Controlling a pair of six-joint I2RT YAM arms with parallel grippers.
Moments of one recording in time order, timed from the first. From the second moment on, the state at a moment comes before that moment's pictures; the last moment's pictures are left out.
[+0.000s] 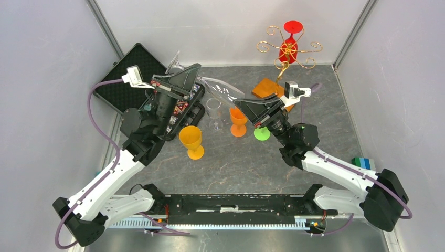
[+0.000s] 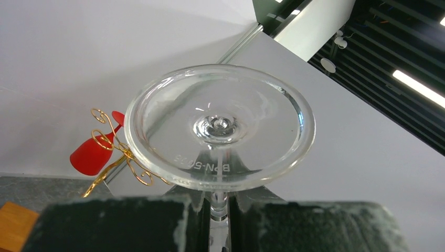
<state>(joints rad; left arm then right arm) -0.70 0.94 1.02 0.52 -0.17 -0.87 0.81 1.12 0.69 1.16 -0.13 1.00</state>
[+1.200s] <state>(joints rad) -0.69 0.76 1.01 -0.03 -0.05 -0.61 0.82 0.98 0.89 0.49 0.01 0.54</state>
